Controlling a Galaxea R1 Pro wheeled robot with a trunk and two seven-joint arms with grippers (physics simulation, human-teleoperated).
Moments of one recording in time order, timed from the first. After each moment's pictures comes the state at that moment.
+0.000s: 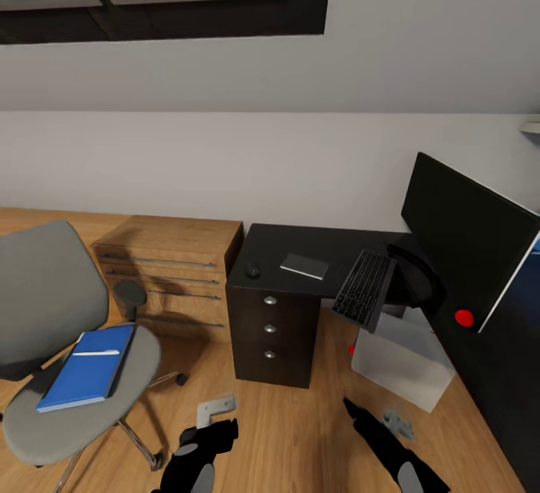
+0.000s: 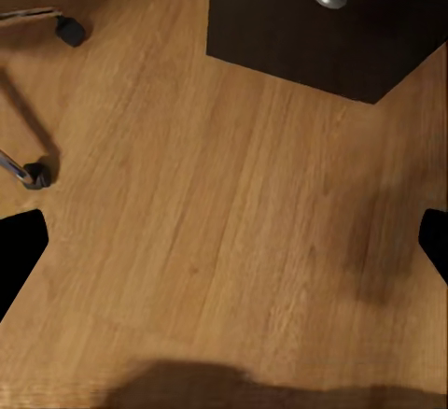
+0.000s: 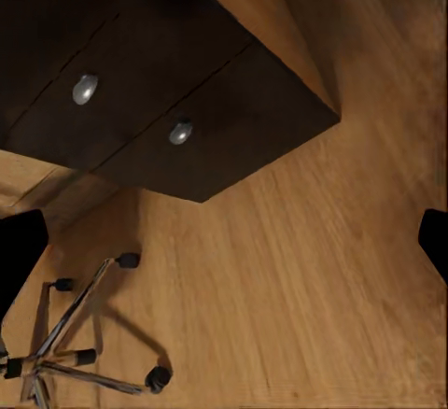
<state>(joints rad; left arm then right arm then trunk) -0.15 -0.11 -0.31 -1.18 0.38 0.45 0.48 -0.33 0.09 -0.51 -0.68 -0.27 0.17 0.38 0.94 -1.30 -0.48</state>
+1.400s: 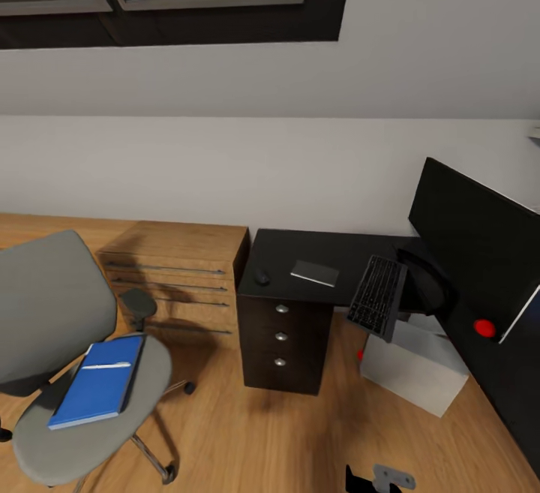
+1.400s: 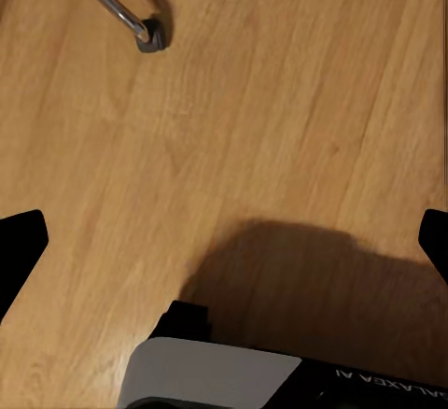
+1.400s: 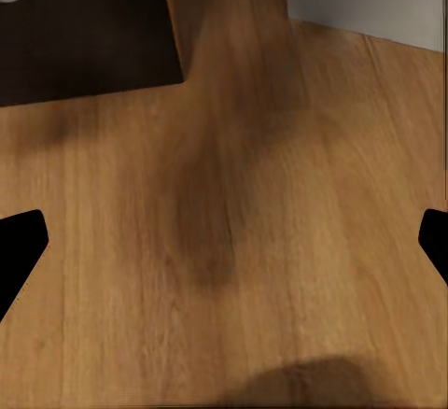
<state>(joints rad) -0.15 -0.06 -0.31 -0.54 0.38 0.07 0.37 -0.31 0.11 -0.45 -0.29 0.25 -0.34 -0.06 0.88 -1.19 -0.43</state>
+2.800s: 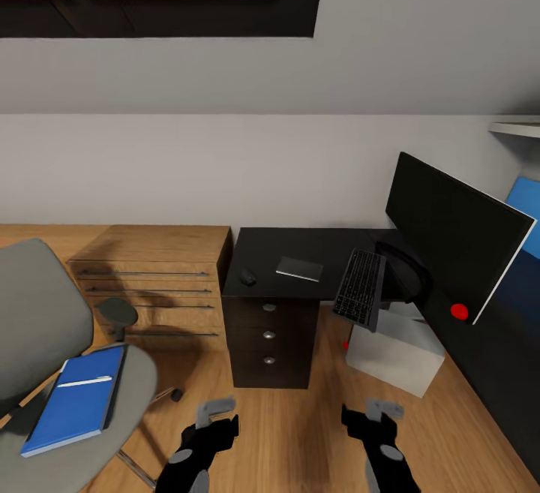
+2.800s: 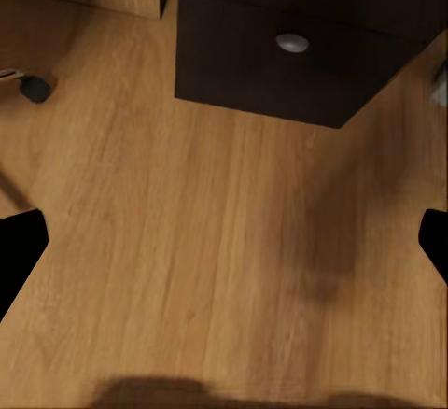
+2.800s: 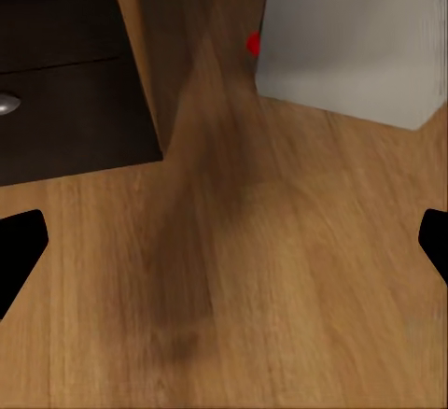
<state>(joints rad) -0.15 -0.08 -0.31 -1.15 0.38 0.35 0.38 -0.32 0.17 -0.34 -0.76 0.25 0.05 -0.07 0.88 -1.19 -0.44</state>
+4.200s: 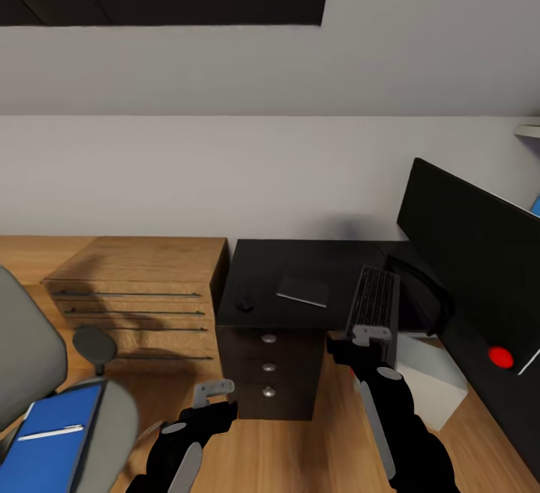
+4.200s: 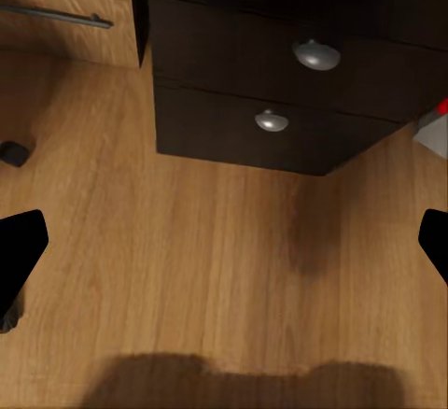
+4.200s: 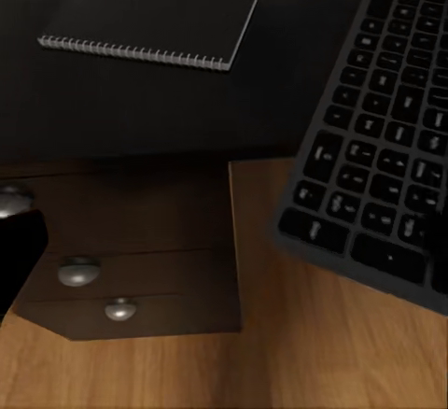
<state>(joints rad) -0.15 -0.09 -0.26 -1.36 0.37 0.61 0.39 -0.32 0.14 -0.02 -1.39 0.04 0.55 -0.07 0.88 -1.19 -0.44</state>
